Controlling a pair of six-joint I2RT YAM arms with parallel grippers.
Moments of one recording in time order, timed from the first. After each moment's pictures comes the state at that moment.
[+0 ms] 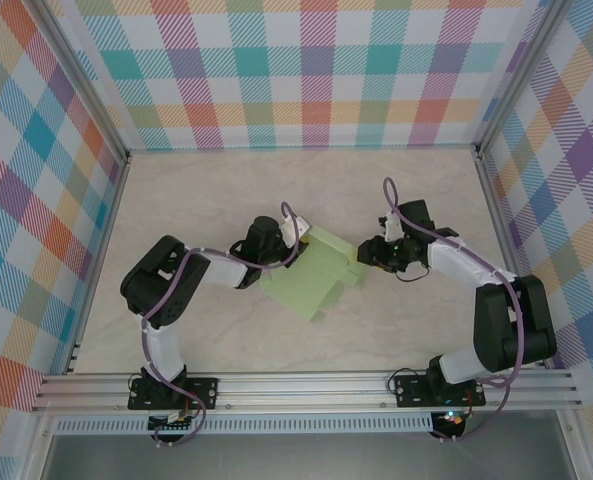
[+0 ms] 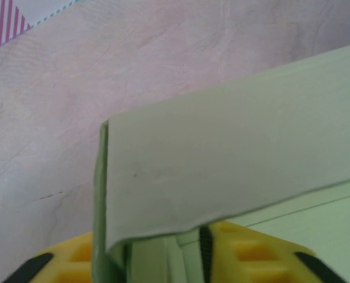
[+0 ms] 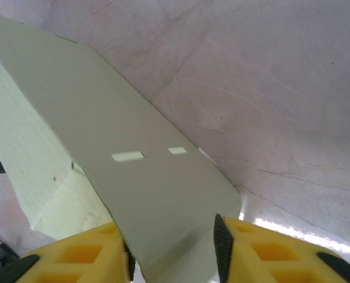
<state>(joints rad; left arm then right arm) -0.60 1.89 0.85 0.57 0.11 0.26 0.24 1.47 0.86 -0.49 -0.52 0.41</state>
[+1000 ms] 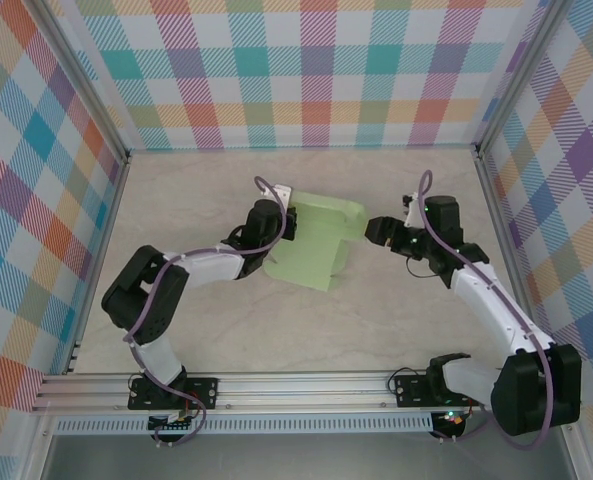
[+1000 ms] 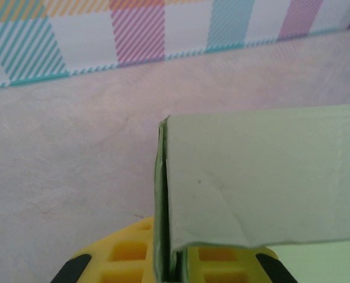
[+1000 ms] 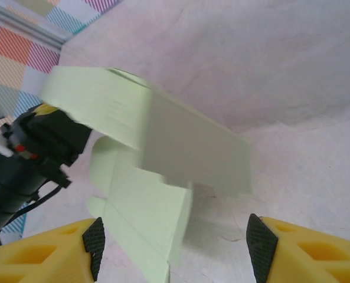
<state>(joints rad) -0.63 1.73 0.96 0.39 -0.25 -0.18 0.19 1.13 0.80 -0.32 -0.50 0.54</state>
